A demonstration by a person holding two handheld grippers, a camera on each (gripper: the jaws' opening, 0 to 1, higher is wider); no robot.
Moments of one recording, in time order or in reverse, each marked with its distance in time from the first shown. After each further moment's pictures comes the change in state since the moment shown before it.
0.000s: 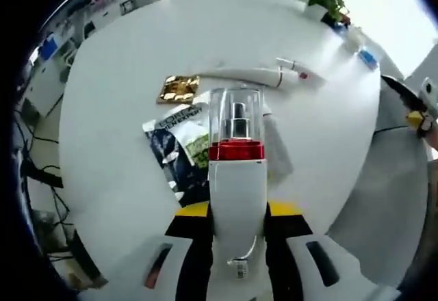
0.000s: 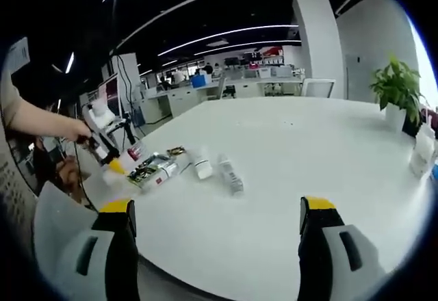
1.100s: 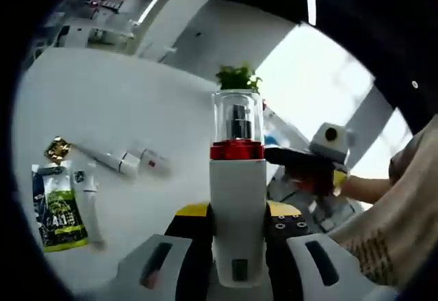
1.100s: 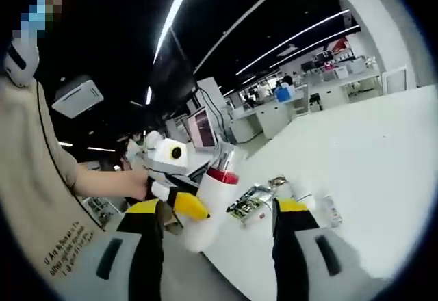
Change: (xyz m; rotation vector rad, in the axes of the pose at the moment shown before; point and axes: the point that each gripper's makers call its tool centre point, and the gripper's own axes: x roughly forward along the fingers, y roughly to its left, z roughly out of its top) left arm -0.051 -0.222 0.075 -0.075 -0.519 -0.583; right arm -0.019 0.111 0.084 0.157 -0.144 0.655
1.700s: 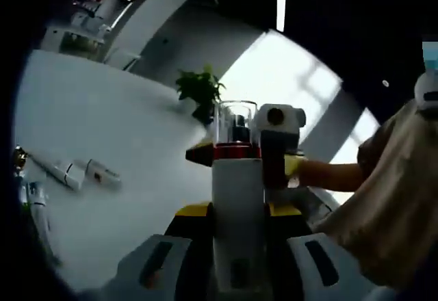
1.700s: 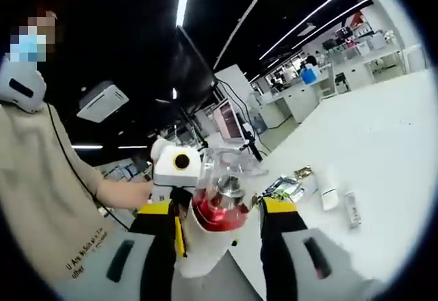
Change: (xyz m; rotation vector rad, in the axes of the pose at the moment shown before) left arm 0.043 -0.058 -0.008 0.061 -0.013 -0.186; right arm -0.002 -0.002 0.007 0.060 0.090 0.191
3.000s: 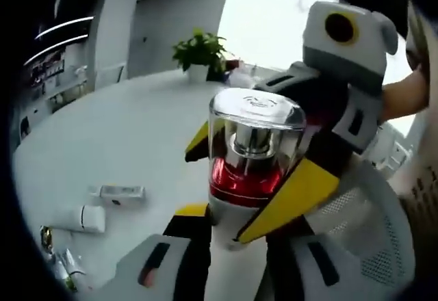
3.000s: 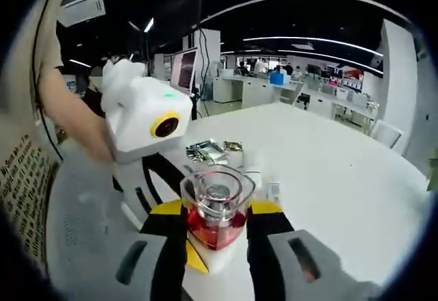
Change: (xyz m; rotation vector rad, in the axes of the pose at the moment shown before) left arm 0.078 0.095 -0.056 0.439 0.309 0.241; right arm -0.026 -0.082 -0.066 -0.458 0.292 -0.481
